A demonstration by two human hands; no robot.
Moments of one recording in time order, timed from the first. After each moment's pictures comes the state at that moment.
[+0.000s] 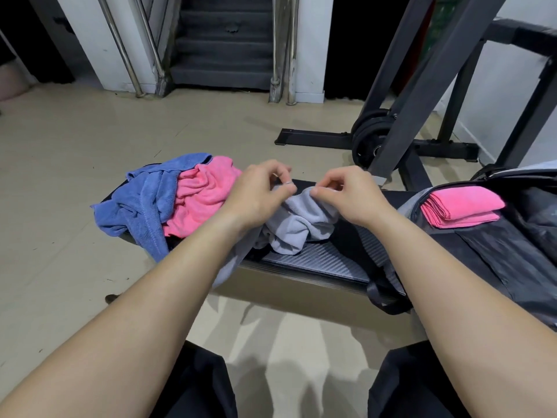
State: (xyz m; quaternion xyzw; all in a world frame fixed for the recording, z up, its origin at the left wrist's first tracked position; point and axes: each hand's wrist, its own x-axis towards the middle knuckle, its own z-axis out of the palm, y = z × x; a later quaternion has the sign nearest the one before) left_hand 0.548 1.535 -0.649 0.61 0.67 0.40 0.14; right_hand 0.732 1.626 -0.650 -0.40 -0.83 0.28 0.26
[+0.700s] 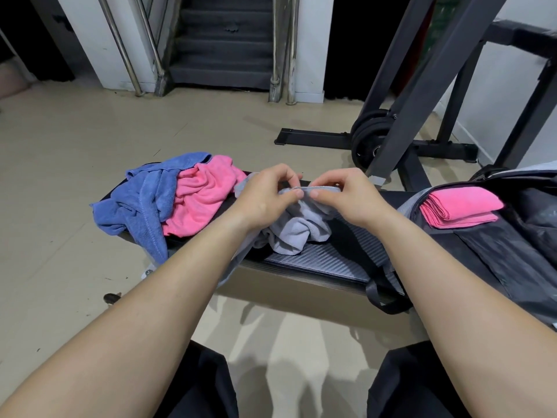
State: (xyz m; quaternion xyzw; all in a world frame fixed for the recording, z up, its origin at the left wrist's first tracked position) left_hand 0.555 1.542 -0.658 0.62 0.64 0.41 0.19; right_hand 0.733 1.623 -0.652 -0.36 -0.80 0.39 0.27
